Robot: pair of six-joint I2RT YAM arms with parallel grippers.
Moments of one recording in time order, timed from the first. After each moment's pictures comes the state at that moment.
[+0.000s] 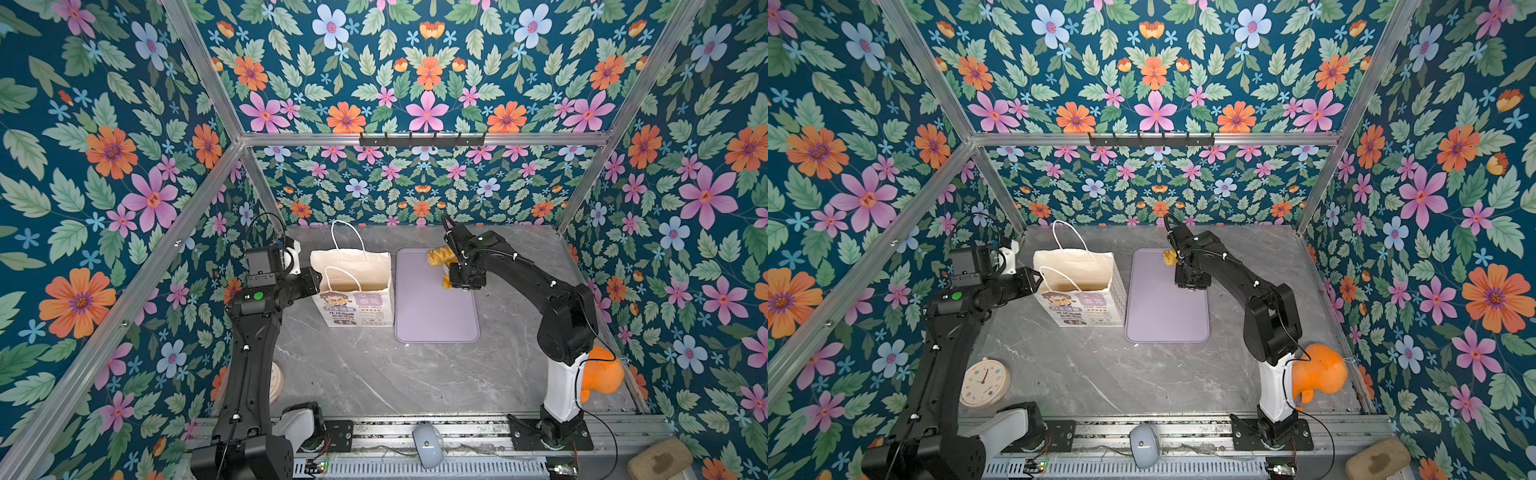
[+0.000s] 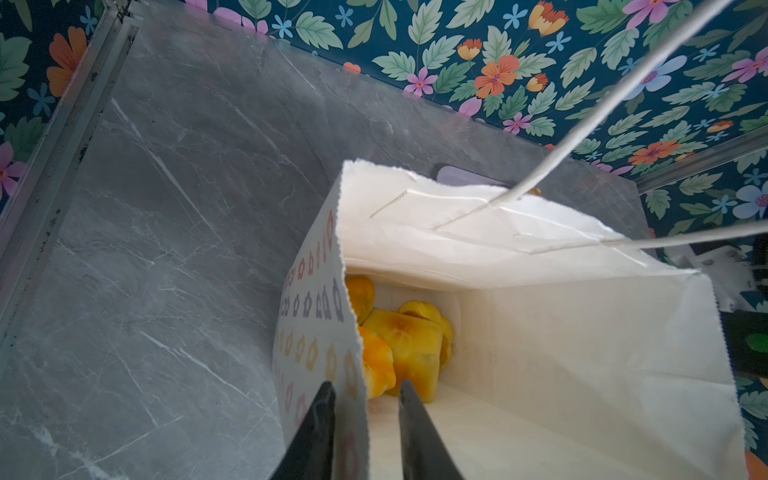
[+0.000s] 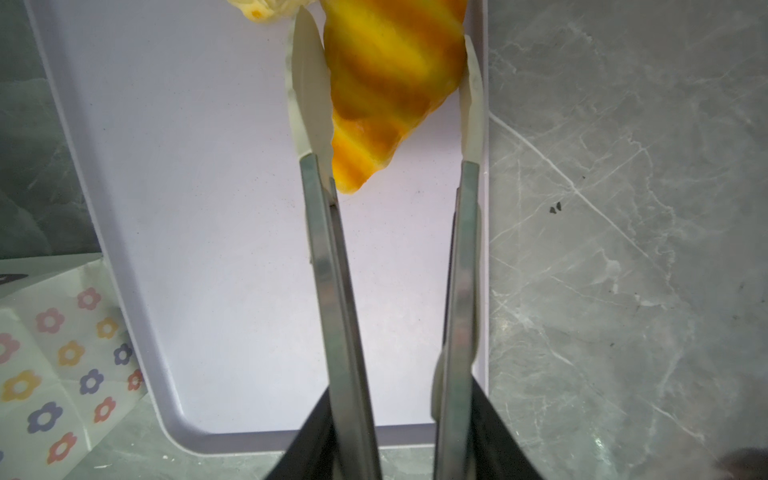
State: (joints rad) left arm 0.11 1.11 1.18 -0.81 0.36 -0.18; right arm 0.51 1.98 1.80 -1.15 0.11 0.59
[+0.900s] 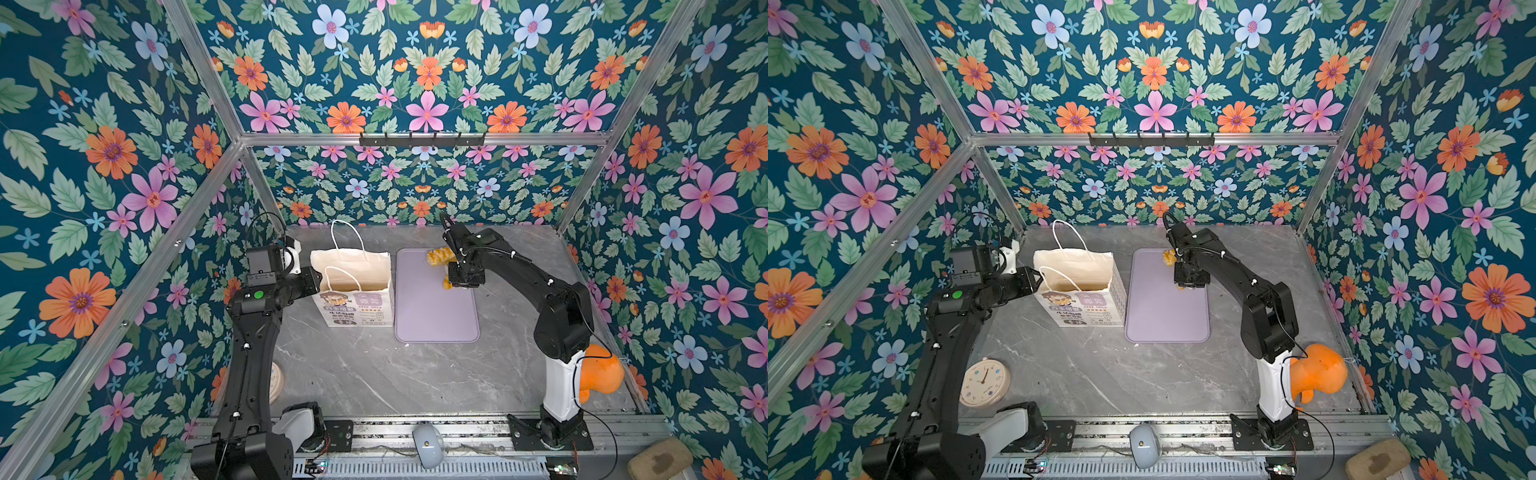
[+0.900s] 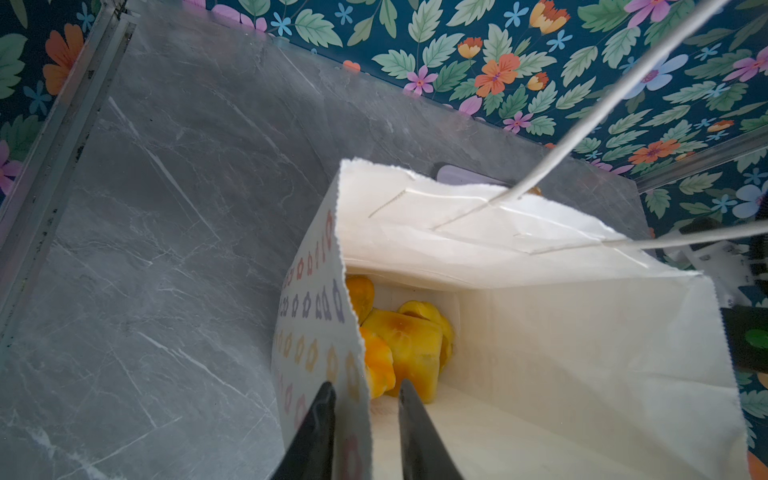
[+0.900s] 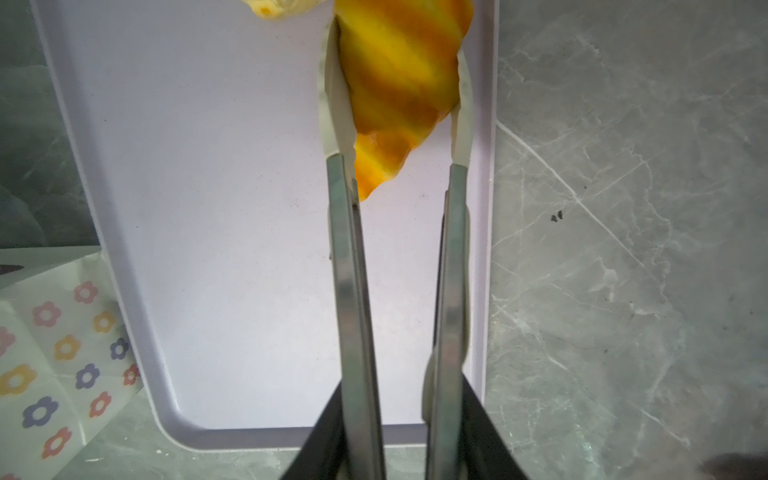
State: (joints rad) left arm 0.11 1.12 1.18 -0.81 0.37 -0.18; right arm 0.51 2.00 1.84 -1.19 0.11 0.55
